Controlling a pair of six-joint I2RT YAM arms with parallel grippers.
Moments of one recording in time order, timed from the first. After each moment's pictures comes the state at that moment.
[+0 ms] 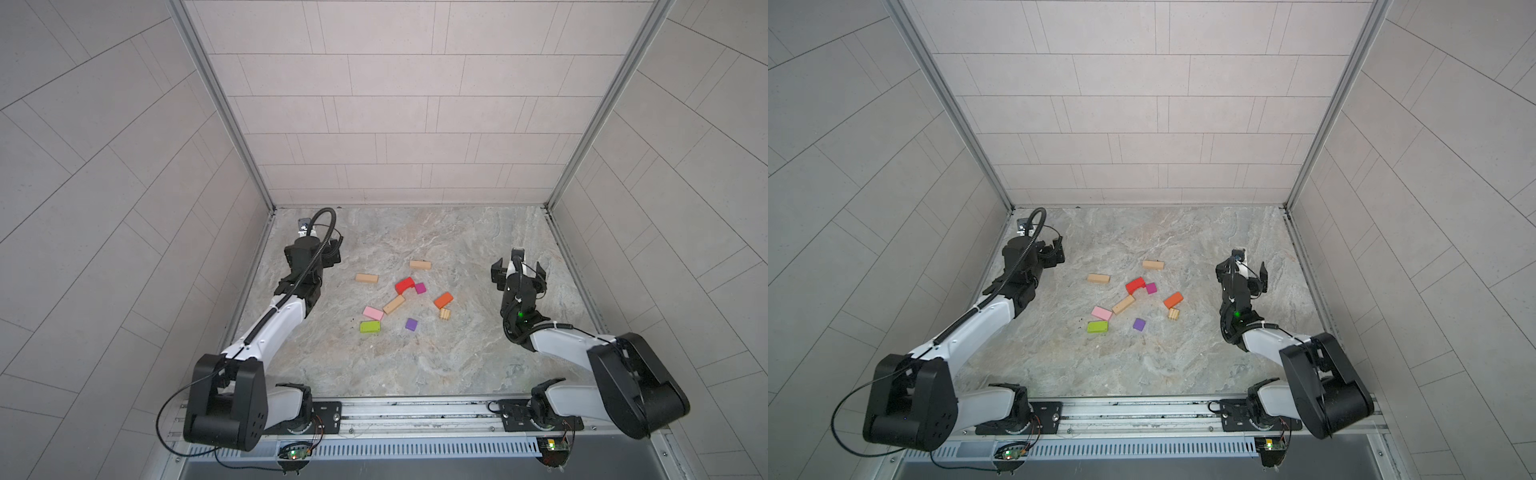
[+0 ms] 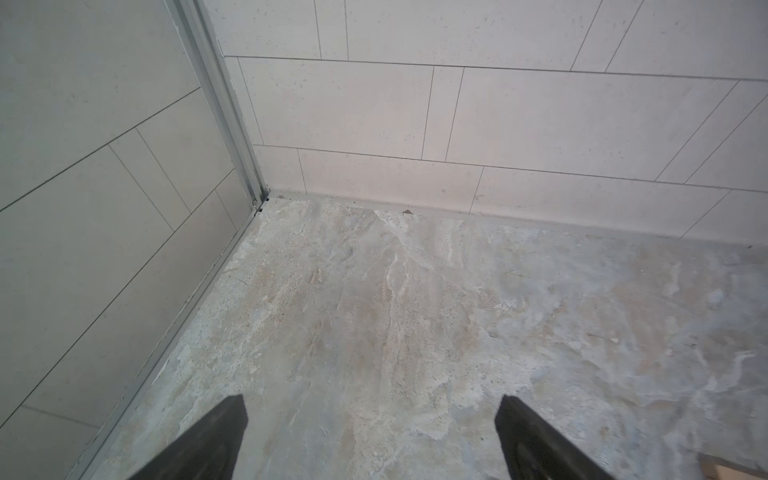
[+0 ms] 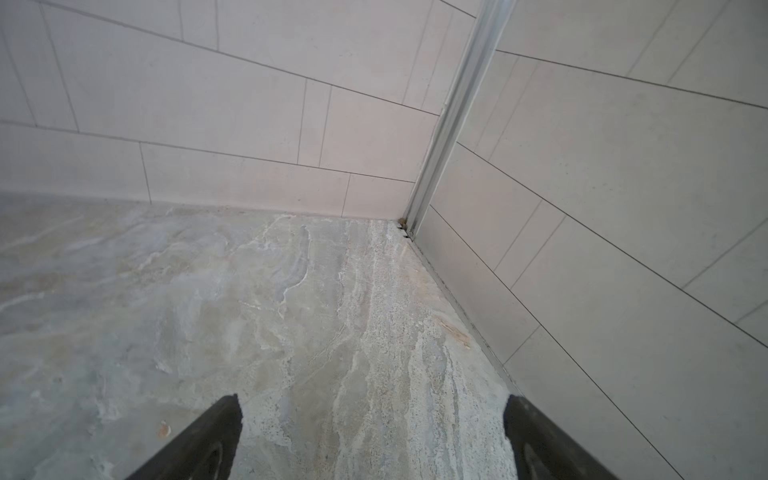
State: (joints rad) left arm -0.14 1.23 0.81 0.02 -0.29 -0.16; right arm 0.28 1.23 0.44 0.61 0.77 -0.07
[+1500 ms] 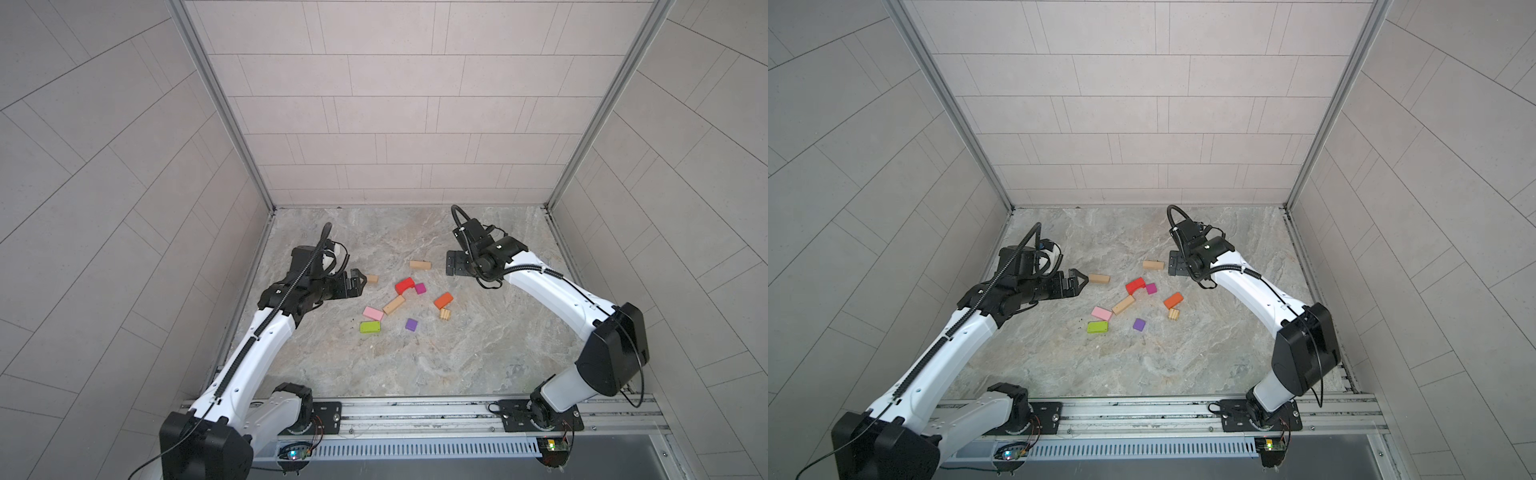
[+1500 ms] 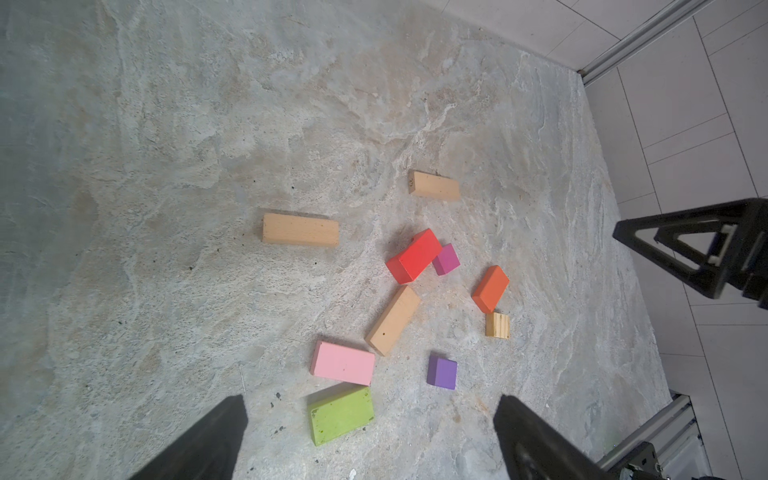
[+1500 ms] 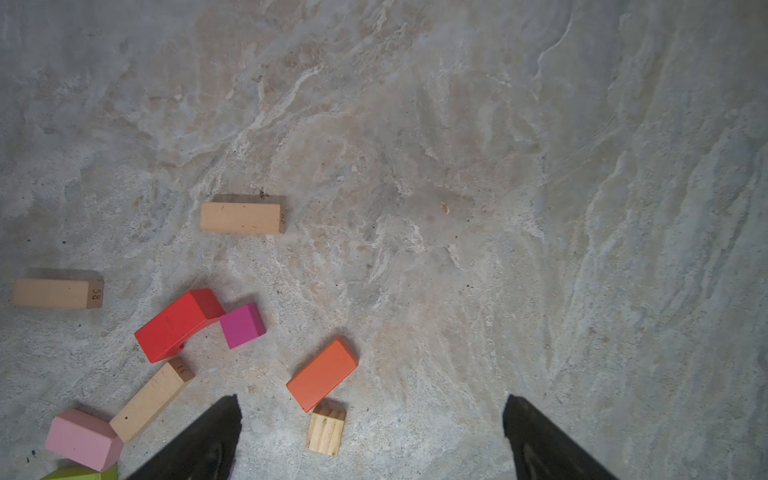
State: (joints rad) left arm -0.21 1.06 0.89 -0.63 0.33 -0.34; right arm 0.50 1.60 1.39 -0.89 0.24 0.59
